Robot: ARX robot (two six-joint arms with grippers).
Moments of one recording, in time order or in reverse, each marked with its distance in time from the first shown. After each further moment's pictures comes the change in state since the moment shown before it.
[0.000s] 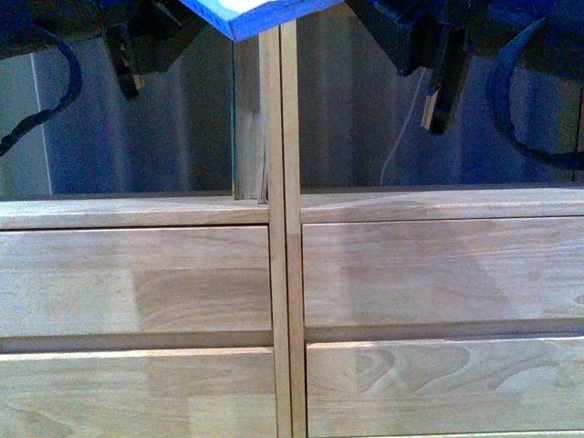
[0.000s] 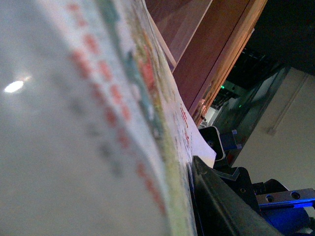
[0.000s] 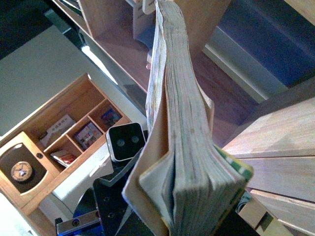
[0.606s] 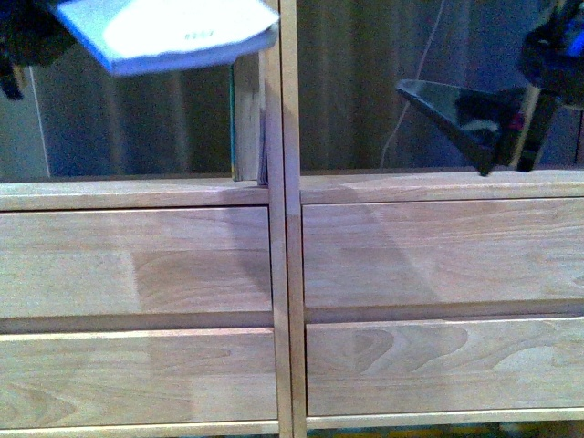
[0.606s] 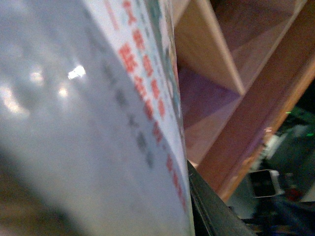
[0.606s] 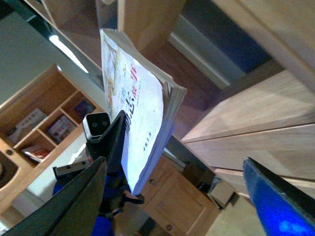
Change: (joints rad) left arm 0.212 -0.002 0.010 -0.161 -0.085 0.119; right arm -0.198 -0.040 -0.092 -0.109 -0.110 -0.085
